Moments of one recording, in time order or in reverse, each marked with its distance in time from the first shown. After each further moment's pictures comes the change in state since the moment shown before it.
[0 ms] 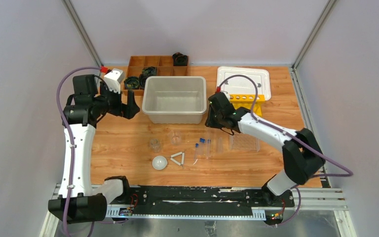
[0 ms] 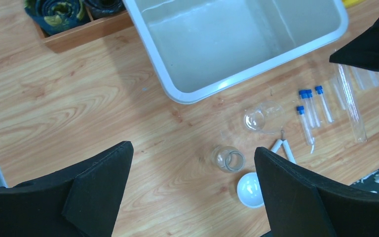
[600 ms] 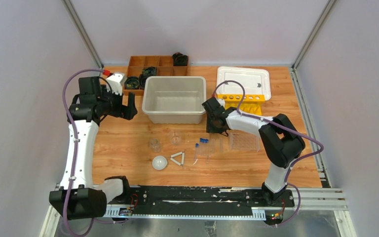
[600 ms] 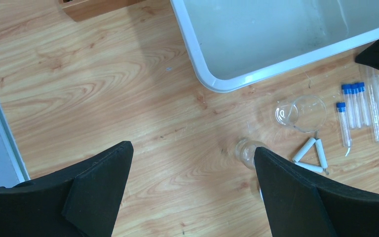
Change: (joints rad) left arm 0.000 0.037 -0.074 0.041 -0.111 0.015; right arm -0.011 0.188 0.037 -0.024 0.055 -0.049
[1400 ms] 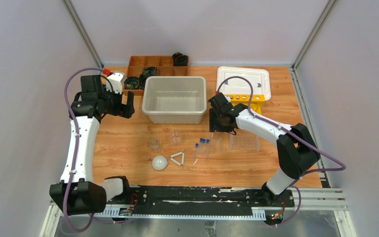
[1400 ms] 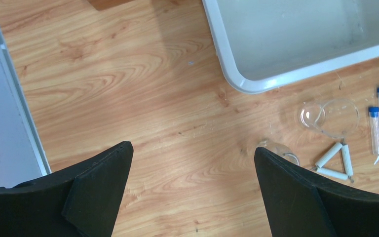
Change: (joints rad) left arm 0.000 0.037 0.000 0.028 -0.091 0.011; right arm -0.019 -0.178 0.013 -0.188 -0.018 -0.067
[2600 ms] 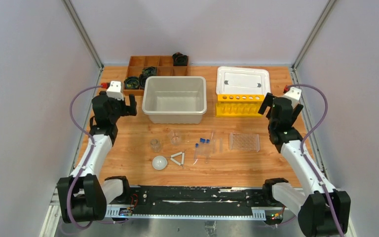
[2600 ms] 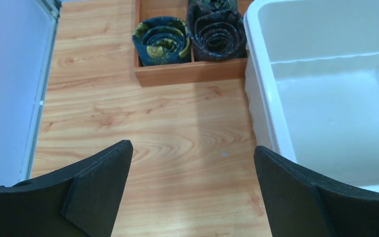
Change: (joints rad) left arm -0.019 -0.074 -0.657 1.103 -0.129 -0.191; right arm -0.534 -0.624 -0.512 0.621 0.364 -0.359
